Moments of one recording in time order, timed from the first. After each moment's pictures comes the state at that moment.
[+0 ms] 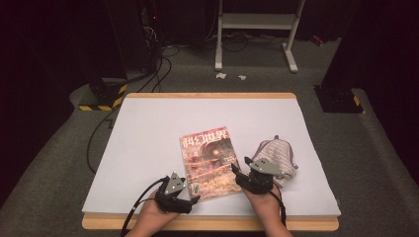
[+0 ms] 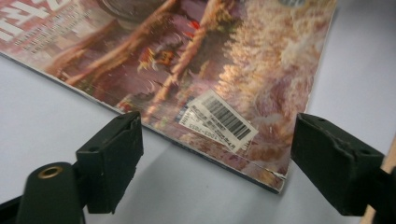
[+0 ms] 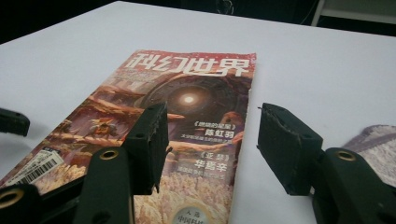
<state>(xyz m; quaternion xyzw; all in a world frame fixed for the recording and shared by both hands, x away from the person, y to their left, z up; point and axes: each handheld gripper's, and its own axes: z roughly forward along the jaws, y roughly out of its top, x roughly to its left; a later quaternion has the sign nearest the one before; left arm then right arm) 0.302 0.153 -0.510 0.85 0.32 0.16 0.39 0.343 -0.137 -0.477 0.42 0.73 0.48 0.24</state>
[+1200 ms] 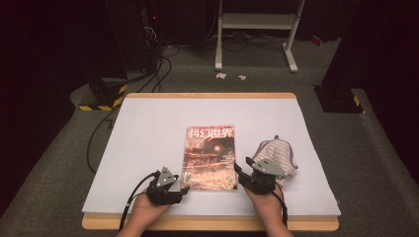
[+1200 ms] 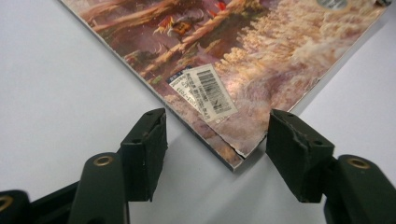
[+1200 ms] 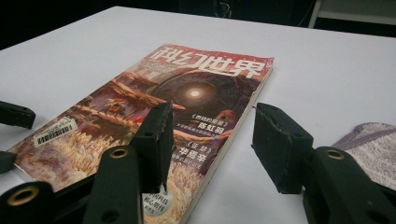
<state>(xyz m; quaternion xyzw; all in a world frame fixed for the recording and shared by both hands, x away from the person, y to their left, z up) 0.317 0.187 -0.508 0.83 0.36 0.17 0.39 0.341 -0.142 -0.477 0.42 0.73 0.48 0.24</state>
